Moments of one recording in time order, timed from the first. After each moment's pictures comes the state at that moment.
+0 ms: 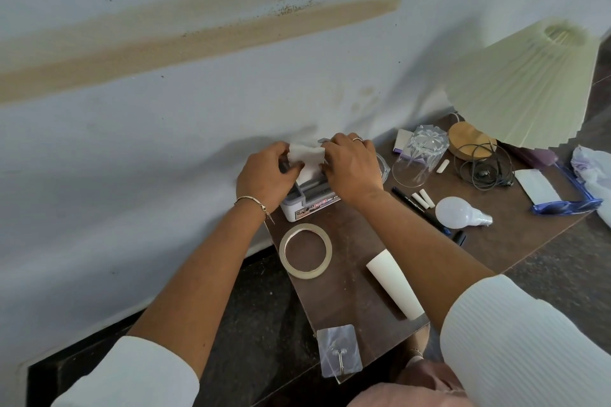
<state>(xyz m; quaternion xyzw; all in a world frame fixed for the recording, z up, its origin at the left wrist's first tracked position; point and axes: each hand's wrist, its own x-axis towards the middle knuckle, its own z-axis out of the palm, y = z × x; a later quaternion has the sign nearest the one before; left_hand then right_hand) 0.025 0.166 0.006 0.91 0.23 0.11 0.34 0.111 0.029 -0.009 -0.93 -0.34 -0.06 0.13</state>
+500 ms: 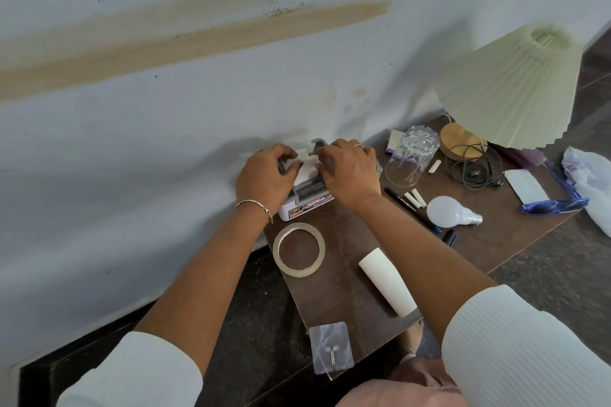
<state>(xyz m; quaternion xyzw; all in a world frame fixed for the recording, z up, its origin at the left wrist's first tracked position) 0.025 0.154 0.001 0.91 0.23 0.16 0.31 0.103 0.015 -0.005 -0.93 -0.31 -0.03 0.20</state>
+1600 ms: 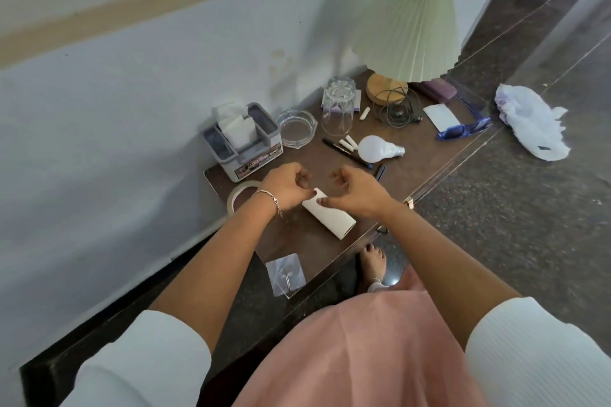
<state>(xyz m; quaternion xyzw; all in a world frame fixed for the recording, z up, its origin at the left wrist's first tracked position) -0.004 0.027 -0.012 0.90 0.12 -0.17 0.37 0.030 -0.148 -0.028 -0.90 -0.16 0.24 0.33</state>
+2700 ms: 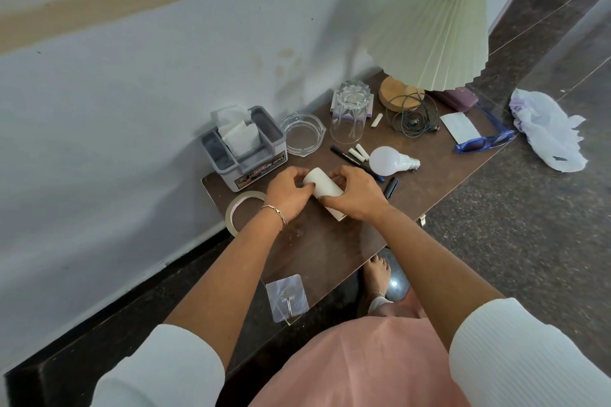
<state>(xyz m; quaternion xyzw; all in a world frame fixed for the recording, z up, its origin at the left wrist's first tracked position) 0.021 0.031 -0.055 0.84 0.22 -0.07 0.49 0.068 -0.121 -0.054 -0.91 -0.14 0.22 0.31</state>
